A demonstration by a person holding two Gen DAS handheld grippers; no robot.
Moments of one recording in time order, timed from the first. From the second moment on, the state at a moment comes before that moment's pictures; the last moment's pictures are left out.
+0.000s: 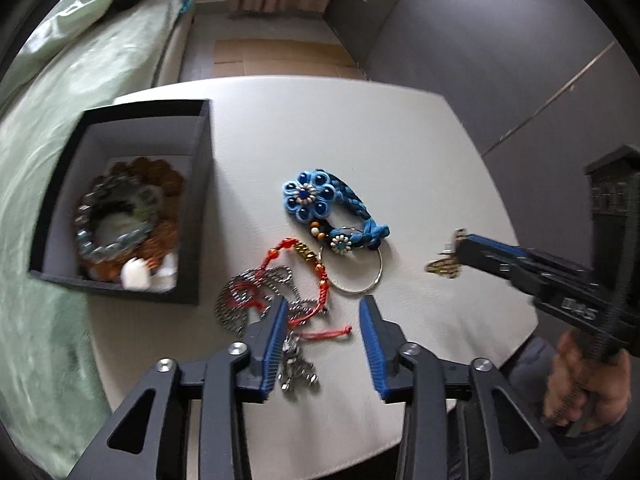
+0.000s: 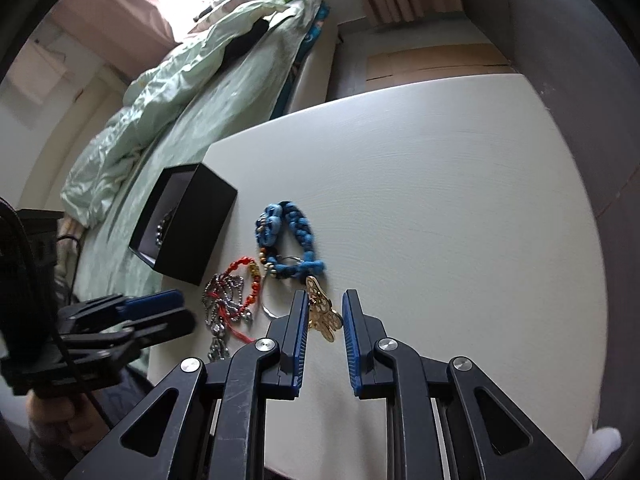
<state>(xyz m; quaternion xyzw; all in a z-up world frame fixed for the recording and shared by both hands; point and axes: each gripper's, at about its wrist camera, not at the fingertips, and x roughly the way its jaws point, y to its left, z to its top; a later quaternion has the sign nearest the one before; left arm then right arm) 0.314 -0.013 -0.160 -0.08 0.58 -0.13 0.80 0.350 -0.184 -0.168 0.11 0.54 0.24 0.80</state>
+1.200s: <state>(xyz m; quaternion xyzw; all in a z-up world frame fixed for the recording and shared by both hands) 0.304 0.030 -0.006 -0.05 0.47 -0.14 0.87 0.347 -0.132 -0.102 0.10 0.49 0.31 0.81</state>
